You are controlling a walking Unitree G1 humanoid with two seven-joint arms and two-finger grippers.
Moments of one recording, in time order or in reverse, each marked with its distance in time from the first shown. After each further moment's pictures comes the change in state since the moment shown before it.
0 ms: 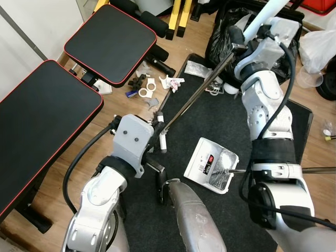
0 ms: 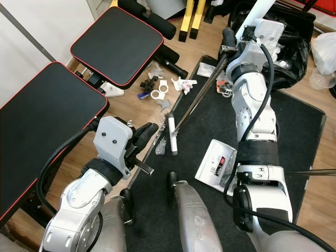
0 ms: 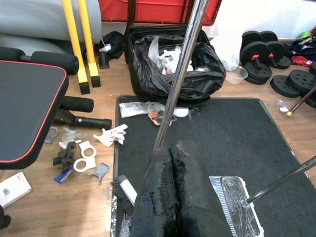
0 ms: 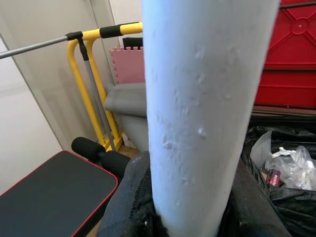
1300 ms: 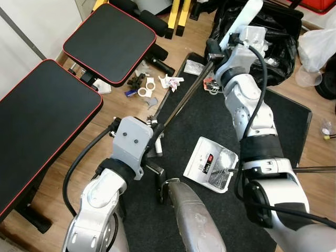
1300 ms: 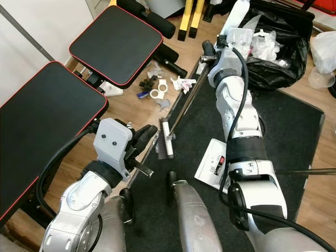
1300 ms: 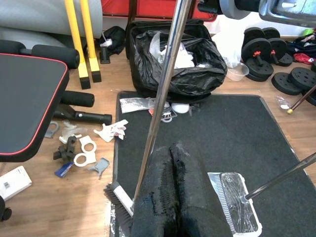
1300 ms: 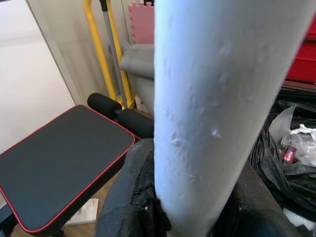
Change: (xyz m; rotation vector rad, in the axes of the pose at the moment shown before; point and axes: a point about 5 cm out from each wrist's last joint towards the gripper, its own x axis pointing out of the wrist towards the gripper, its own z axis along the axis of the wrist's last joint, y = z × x) left arm -0.004 -0.001 -0.001 -0.006 0.015 0.011; right arm 0.004 0.024 -0.029 -0.083 0.099 0.069
